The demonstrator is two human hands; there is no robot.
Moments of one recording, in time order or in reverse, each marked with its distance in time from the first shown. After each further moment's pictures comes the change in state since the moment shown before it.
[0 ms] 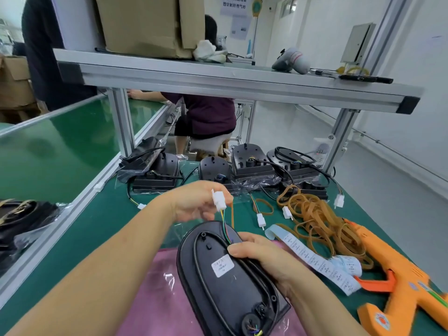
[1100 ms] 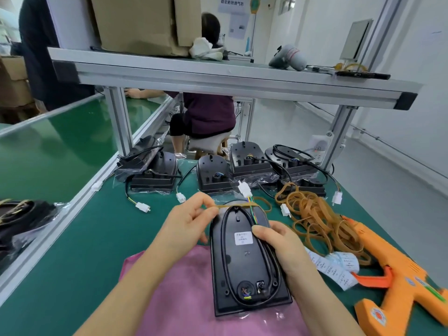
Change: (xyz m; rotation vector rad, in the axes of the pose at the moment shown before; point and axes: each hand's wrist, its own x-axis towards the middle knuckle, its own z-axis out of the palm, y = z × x) left_hand -0.057 -0.035 0.047 0.350 0.544 0.334; right_hand -0.007 0.003 -0.019 0.038 0.549 -0.244
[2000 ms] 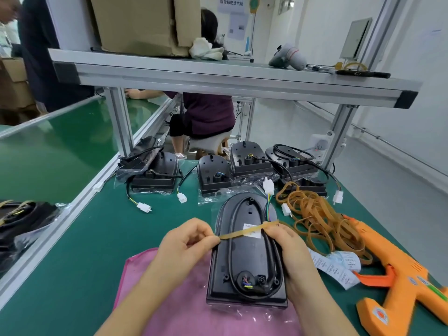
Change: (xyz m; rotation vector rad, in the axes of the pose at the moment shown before) left_hand -0.040 -0.007 0.006 -0.011 0.077 0.040; right_hand -0.009 0.003 -0.001 0.192 0.033 -0.006
